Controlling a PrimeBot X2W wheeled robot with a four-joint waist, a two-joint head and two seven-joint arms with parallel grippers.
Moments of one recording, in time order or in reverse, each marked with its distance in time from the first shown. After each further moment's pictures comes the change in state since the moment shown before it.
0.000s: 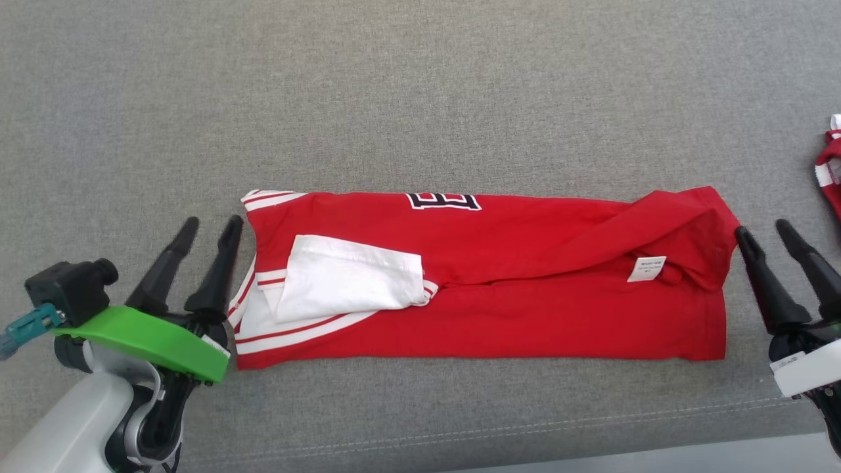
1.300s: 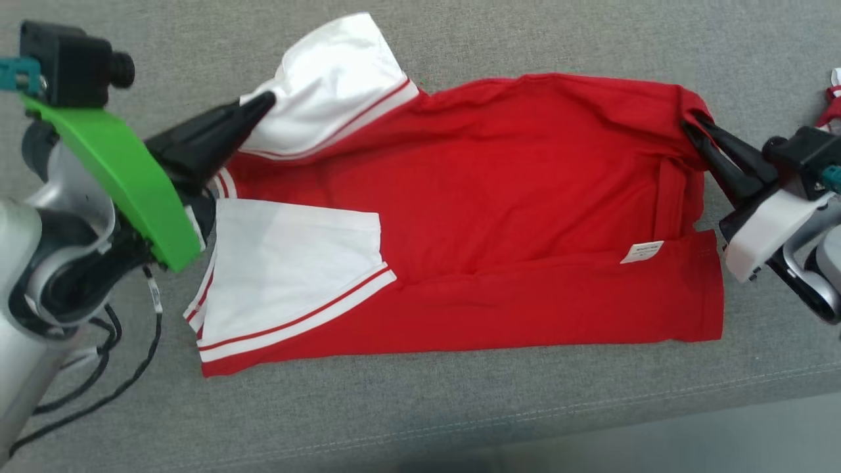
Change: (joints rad) left arm -0.482 0.063 -0.009 -0.050 -0.083 -0.190 0.638; right arm -0.670 -0.046 0.486 0.384 -0.355 0.000 0.004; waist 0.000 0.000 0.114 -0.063
